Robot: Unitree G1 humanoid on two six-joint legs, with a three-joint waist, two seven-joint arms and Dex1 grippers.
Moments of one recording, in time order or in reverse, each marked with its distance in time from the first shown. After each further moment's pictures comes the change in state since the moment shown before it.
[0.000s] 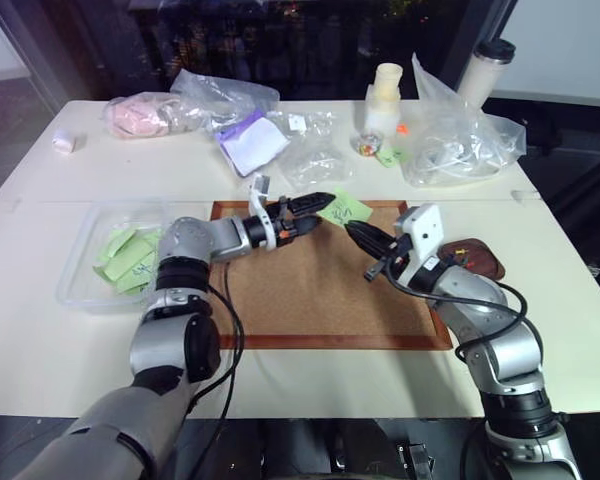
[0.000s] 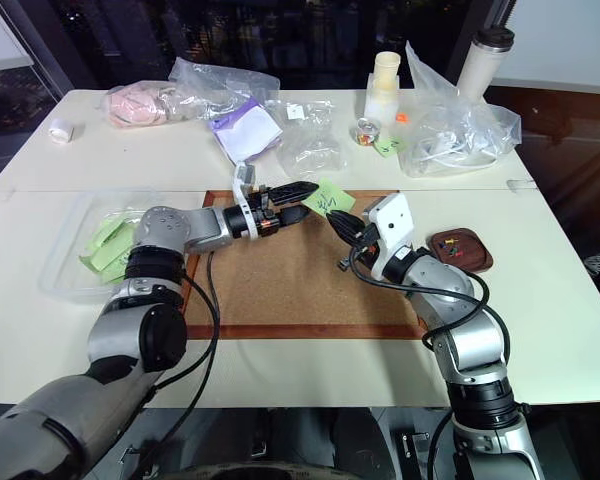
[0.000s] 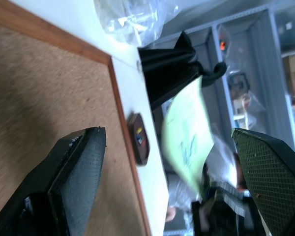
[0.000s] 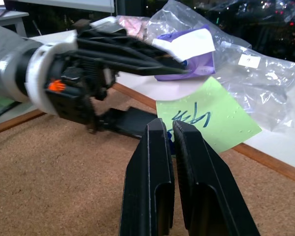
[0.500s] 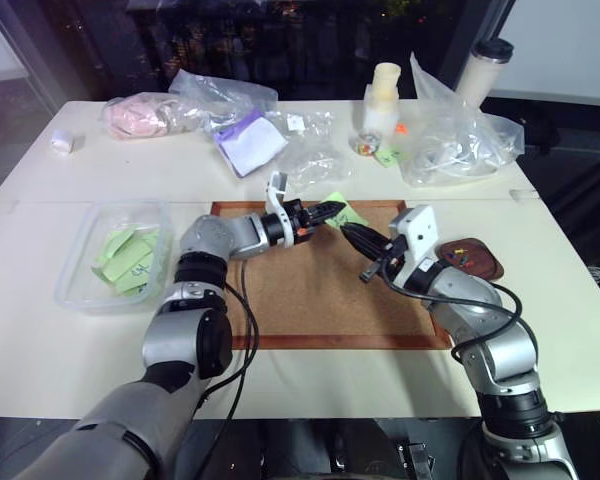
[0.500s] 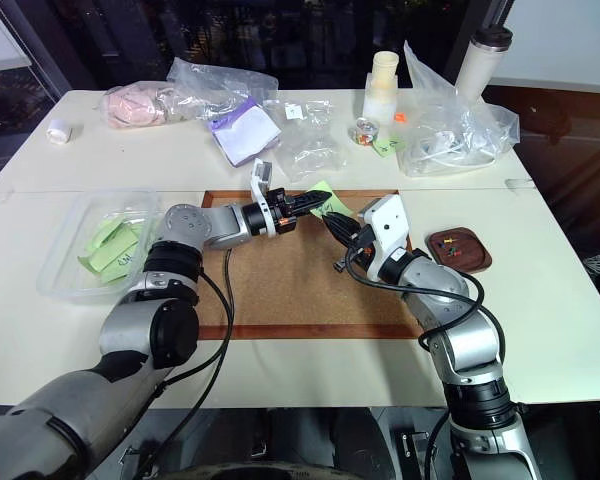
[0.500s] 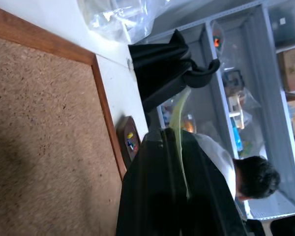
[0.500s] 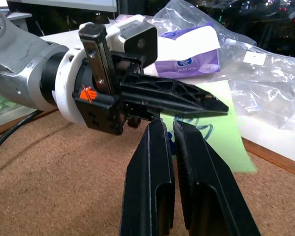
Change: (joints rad) left arm -0.033 -0.021 -0.065 0.051 0.040 -0.081 -0.038; right arm 0.000 0.012 0.007 0.000 0.000 0.002 -0.011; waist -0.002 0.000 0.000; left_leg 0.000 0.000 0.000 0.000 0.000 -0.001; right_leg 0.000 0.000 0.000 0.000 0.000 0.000
